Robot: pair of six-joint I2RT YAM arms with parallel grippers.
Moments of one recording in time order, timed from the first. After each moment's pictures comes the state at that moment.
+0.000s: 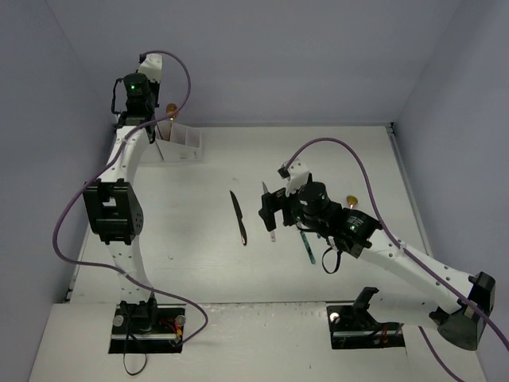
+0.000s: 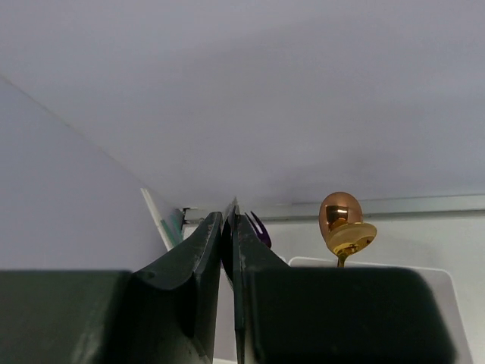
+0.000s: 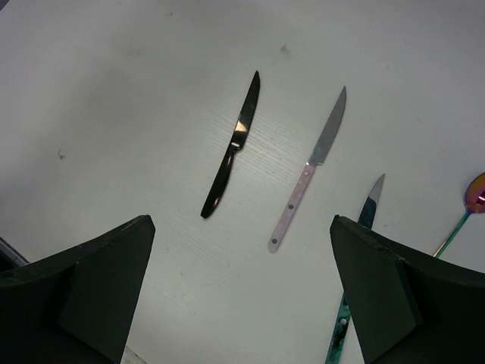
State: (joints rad) left arm -0.01 2.00 1.94 -0.05 -0.16 0.30; right arm 0.88 1.07 0.96 -0.35 0.19 0.25
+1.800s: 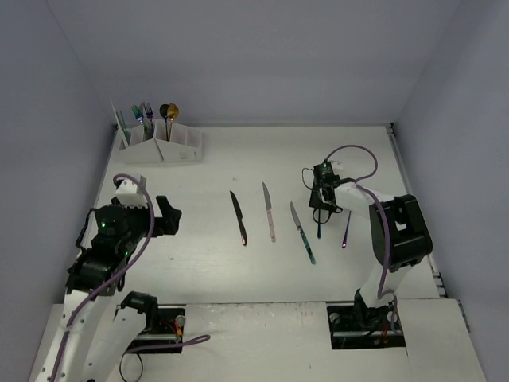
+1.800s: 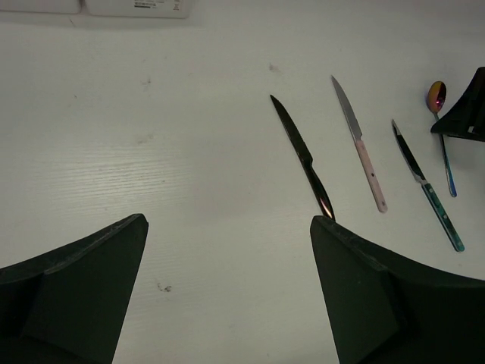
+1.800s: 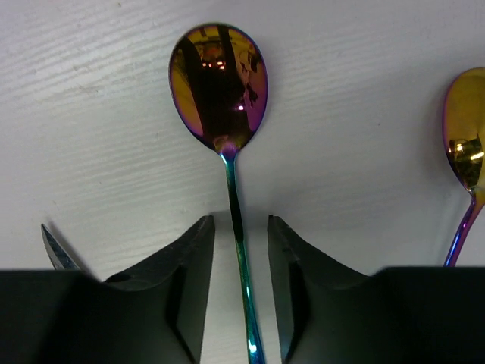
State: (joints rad) left arm -0.22 0.59 0.82 -0.66 0.05 -0.27; right arm 0.29 1.74 0.96 -0.29 0.26 0.47
